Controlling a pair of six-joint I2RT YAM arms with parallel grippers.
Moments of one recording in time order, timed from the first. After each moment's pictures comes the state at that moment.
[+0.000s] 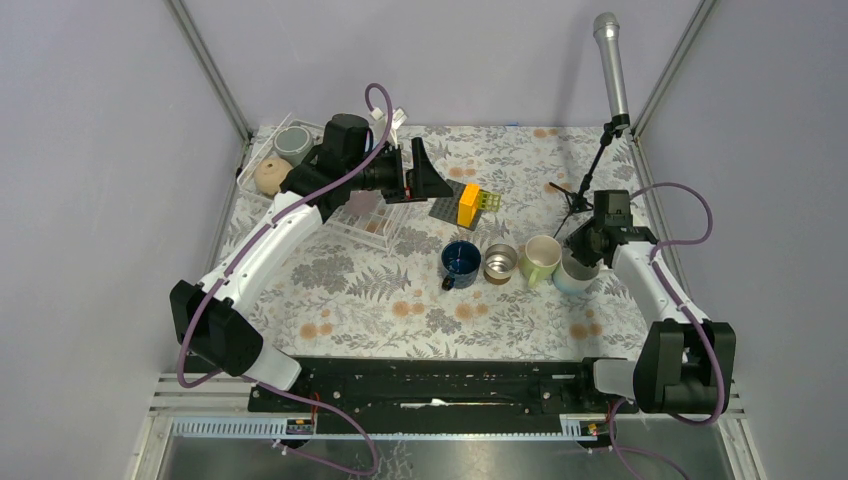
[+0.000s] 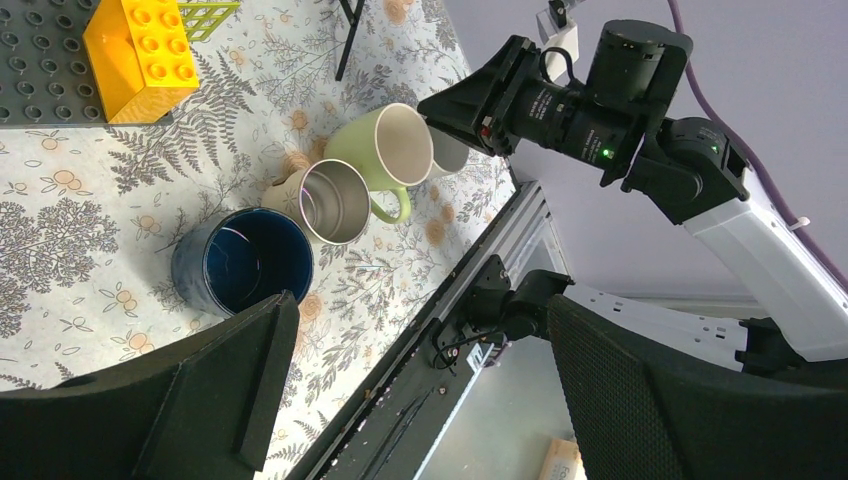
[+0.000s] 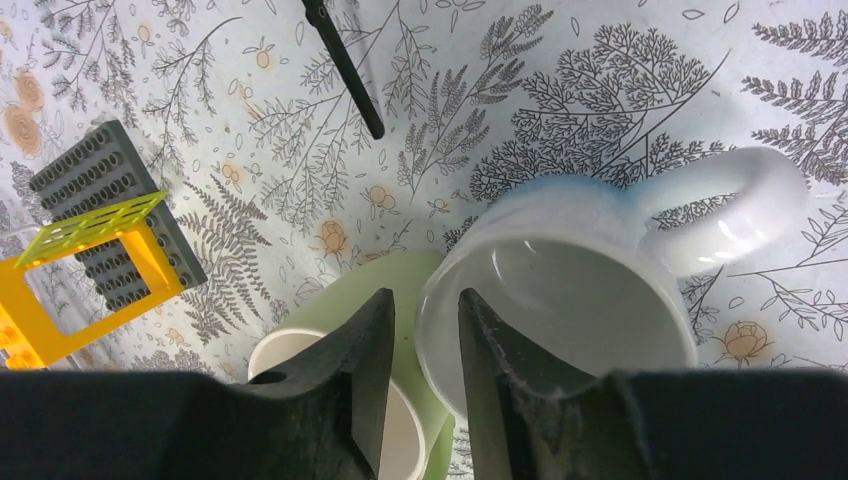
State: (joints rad) left arm -0.49 1.49 1.48 -0.48 0.65 -0.63; right arm -0.02 1.27 0.83 -0.55 0.08 0.86
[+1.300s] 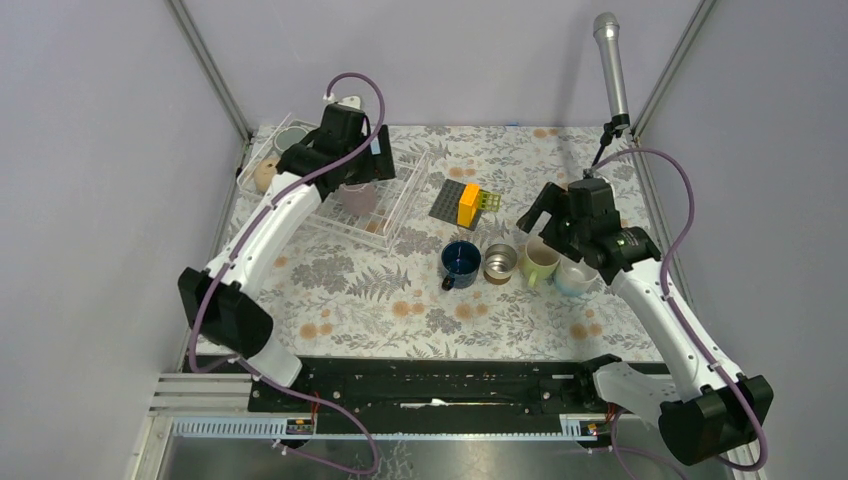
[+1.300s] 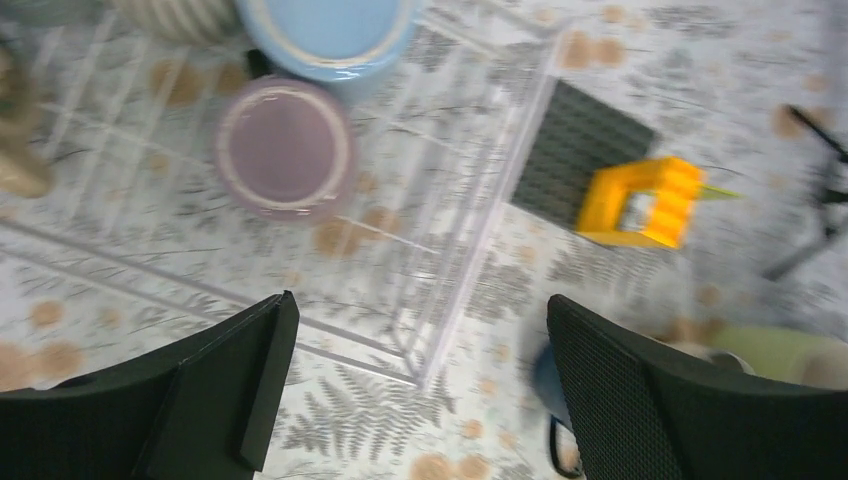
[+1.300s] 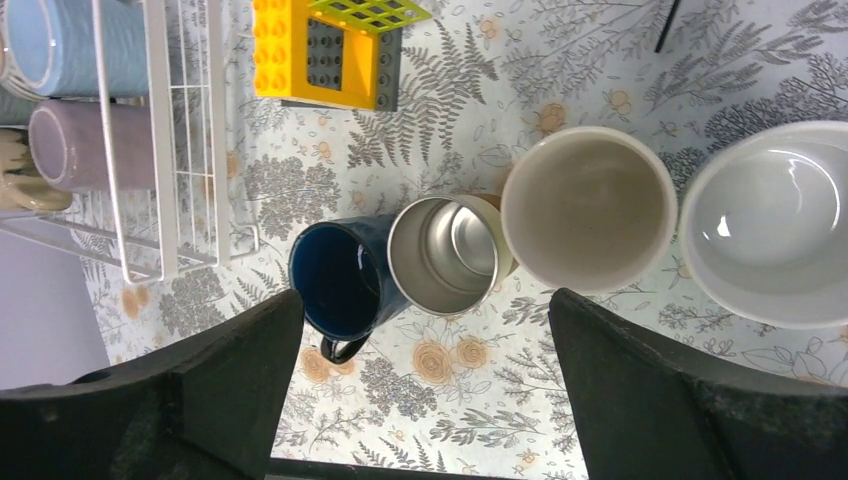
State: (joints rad) left arm -0.43 1.57 1.64 -0.76 -0.13 -0.44; right arm 0.31 1.06 1.01 -0.70 0.06 0.77
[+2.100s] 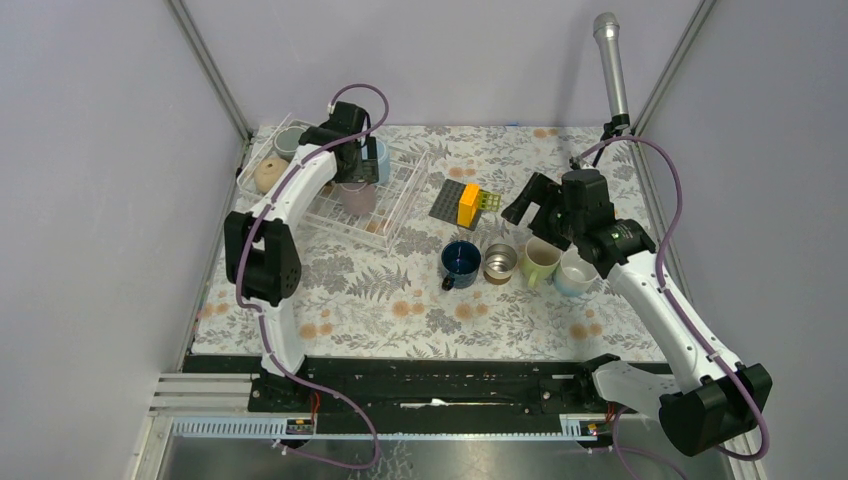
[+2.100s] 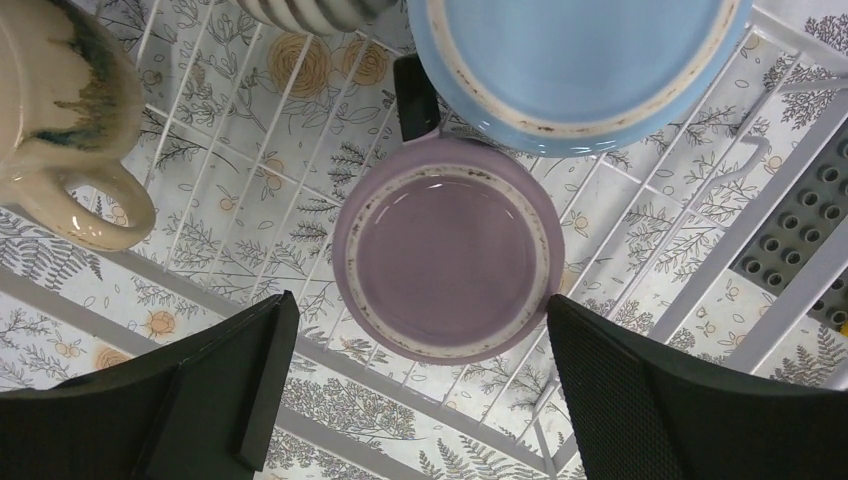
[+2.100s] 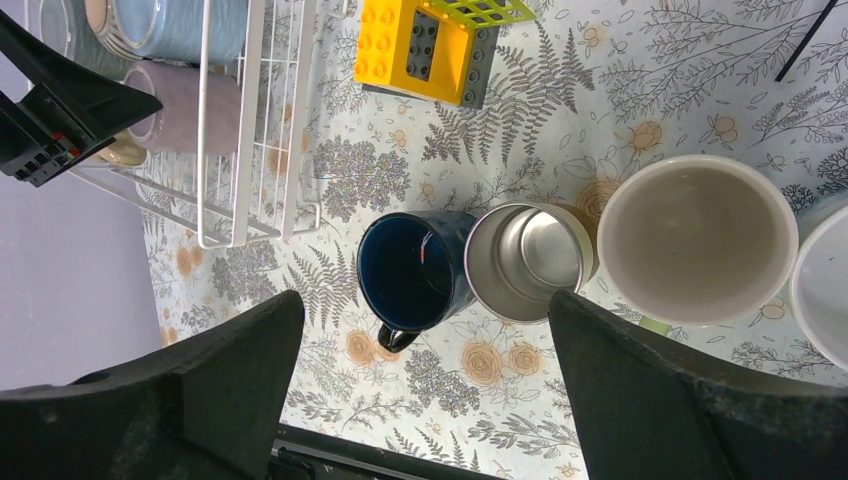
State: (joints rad) left arm -0.28 1.94 1.80 -0.85 -0.28 -0.31; right arm 0.35 1.11 1.07 -0.63 -0.03 0.76
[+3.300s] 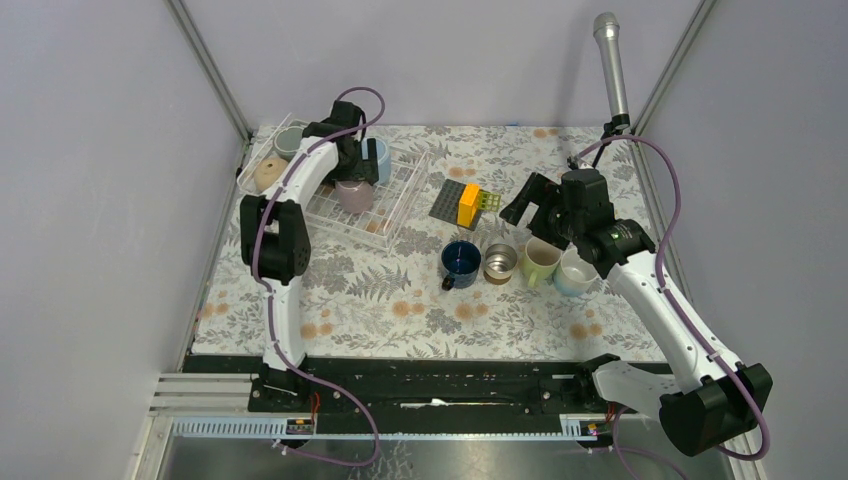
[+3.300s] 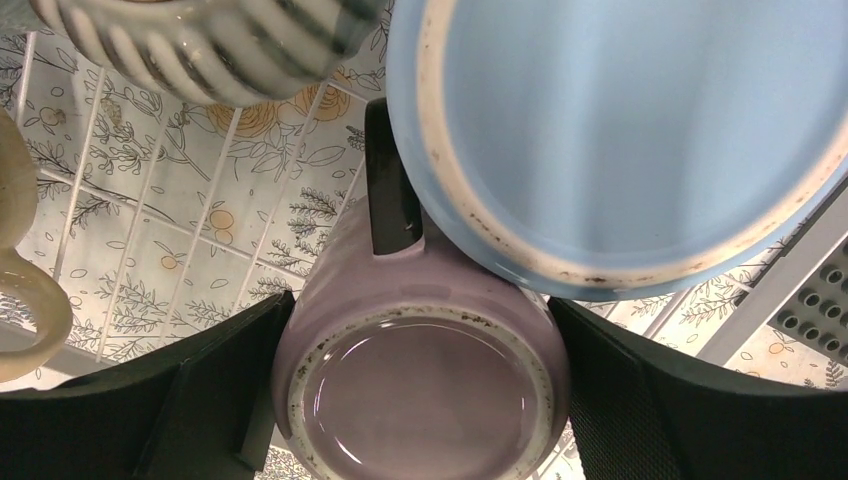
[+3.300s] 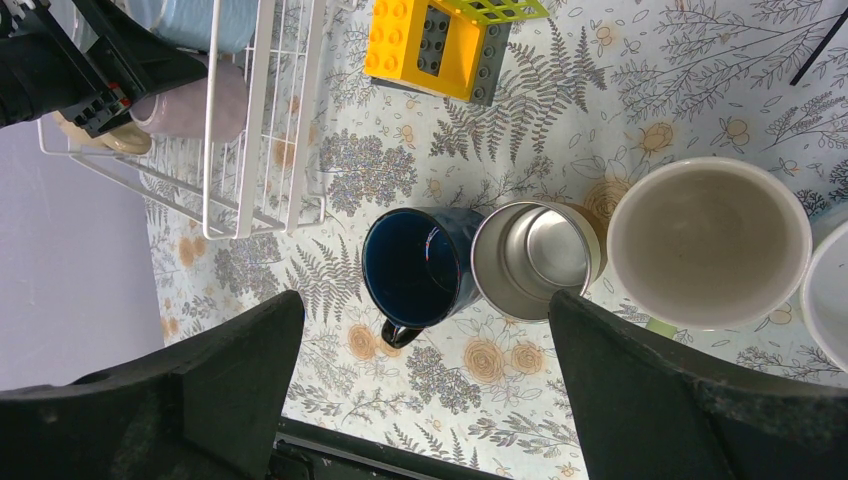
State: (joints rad) left arm -0.22 2.15 1.95 -0.87 -0.13 -0.28; right arm 0.36 1.11 1.07 -0.62 -0.05 0.74
